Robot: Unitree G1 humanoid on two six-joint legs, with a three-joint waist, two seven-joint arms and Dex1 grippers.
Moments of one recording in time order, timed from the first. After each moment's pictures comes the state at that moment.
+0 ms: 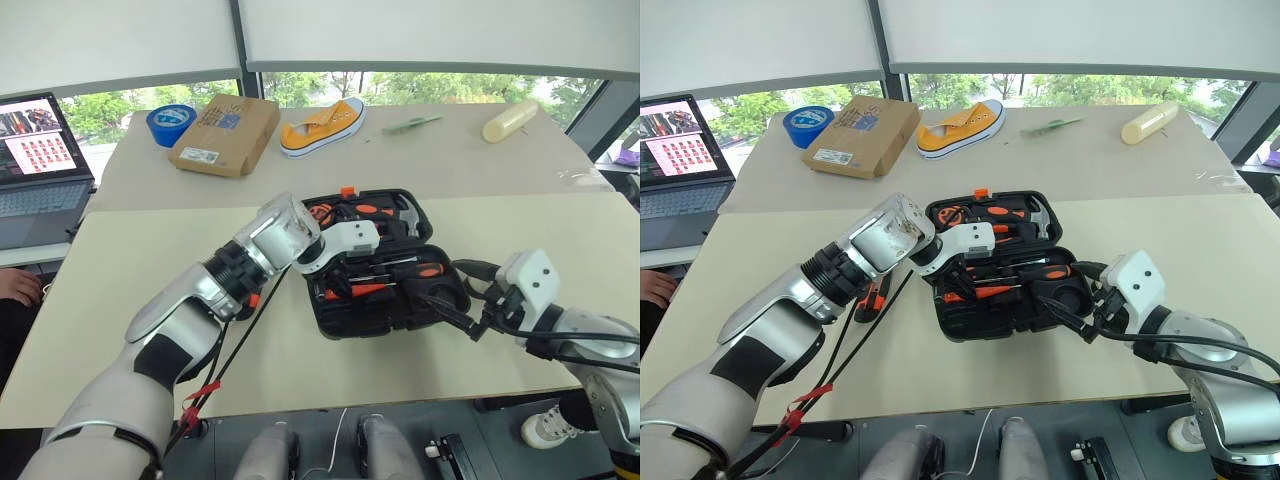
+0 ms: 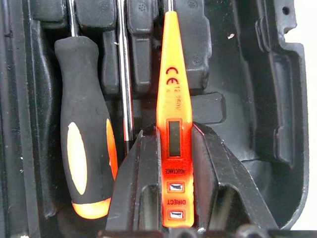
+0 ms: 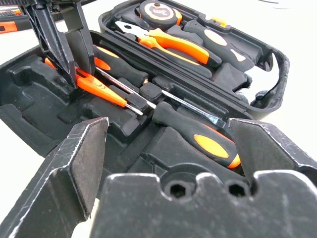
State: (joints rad) left arm -1.18 0.35 -0.74 0.35 -0.04 0.94 -1.27; right arm 0.02 -0.74 -0.24 -0.53 0.42 0.53 0.72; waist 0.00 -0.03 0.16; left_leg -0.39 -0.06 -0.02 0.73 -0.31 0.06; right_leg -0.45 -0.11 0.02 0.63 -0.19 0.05
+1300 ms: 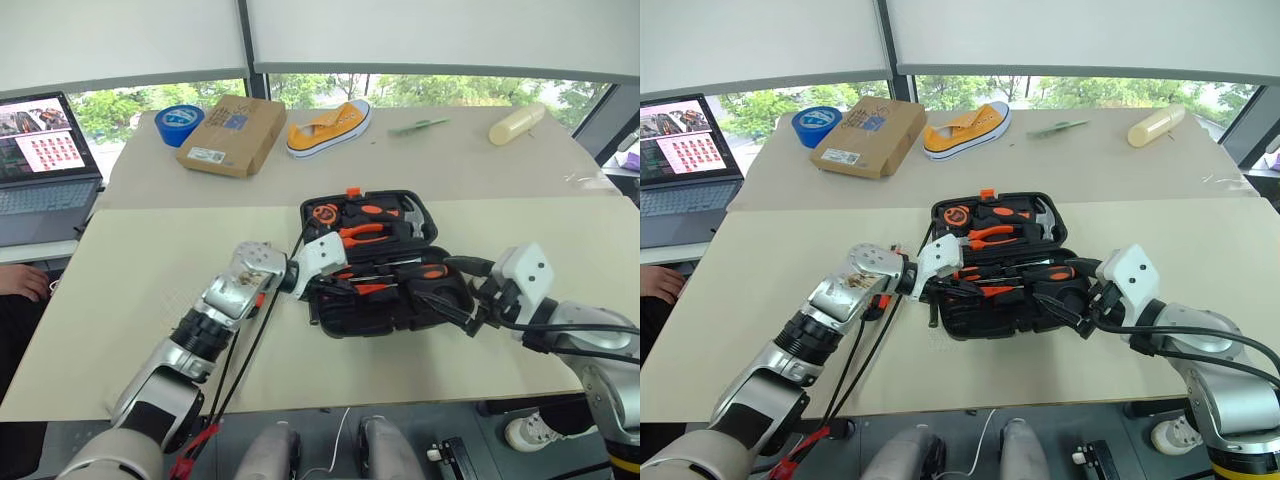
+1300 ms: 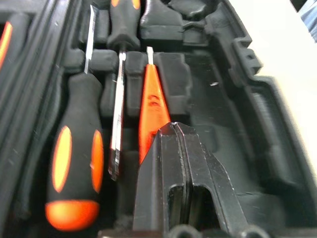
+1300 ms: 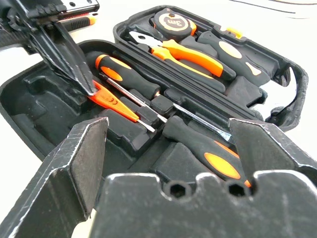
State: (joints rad) left arm -0.73 0.35 -0.41 0.22 -0.10 0.40 -1.08; right arm -0.03 -0.75 -0.22 -0.50 0.45 0.55 0.75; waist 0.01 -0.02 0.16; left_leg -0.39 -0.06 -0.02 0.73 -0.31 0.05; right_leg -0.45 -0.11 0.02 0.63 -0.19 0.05
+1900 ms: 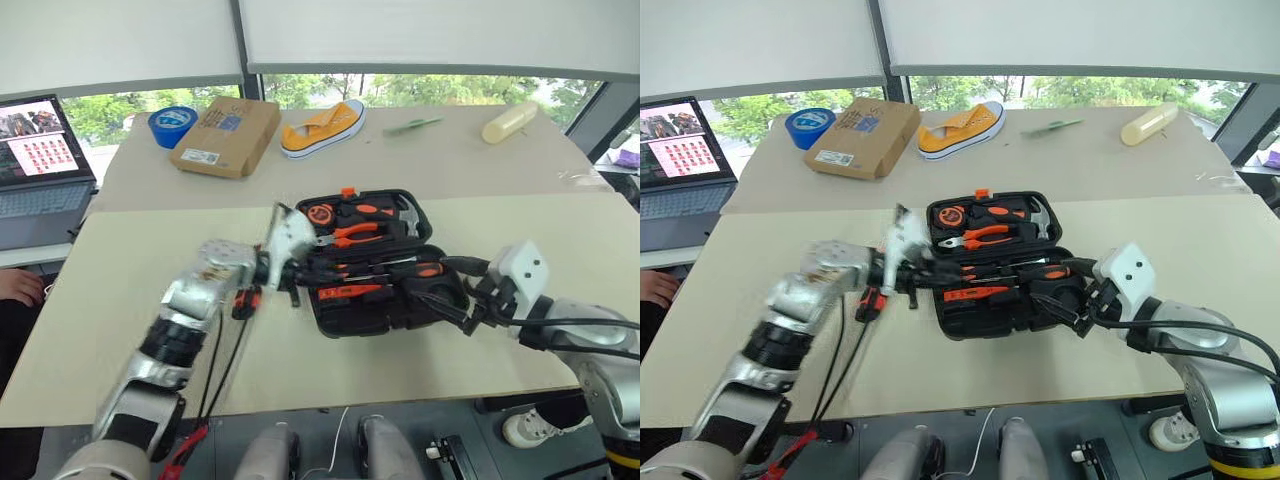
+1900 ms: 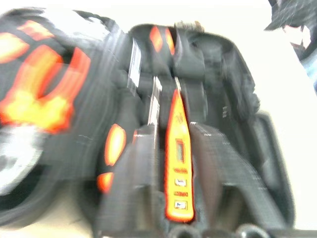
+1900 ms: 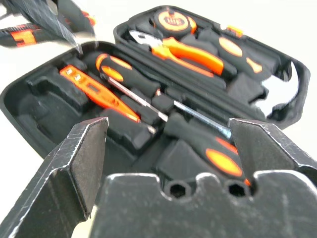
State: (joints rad) left arm -0.62 0.53 -0.06 -0.14 -0.37 0.75 -1.04; right arm -0.10 -0.75 -0.19 -0.48 0.47 0.56 0.78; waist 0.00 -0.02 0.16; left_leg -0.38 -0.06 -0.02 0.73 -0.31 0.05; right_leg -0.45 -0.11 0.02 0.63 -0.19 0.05
